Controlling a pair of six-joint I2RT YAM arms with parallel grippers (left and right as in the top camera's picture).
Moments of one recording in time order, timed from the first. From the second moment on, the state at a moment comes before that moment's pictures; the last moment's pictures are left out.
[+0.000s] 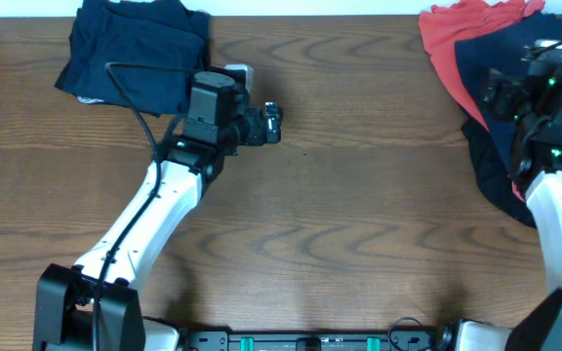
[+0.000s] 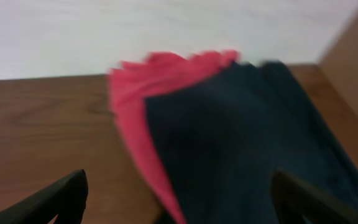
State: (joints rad) left arm -0.33 1.55 1.08 -0.25 0.15 -0.33; right arm -0.26 1.48 1.04 -0.04 -0.01 -0.08
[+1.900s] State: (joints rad) left arm -0.37 1.69 1.08 -0.26 0.10 -0.33; right arm -0.39 1.85 1.05 -0.11 -0.06 -0.09
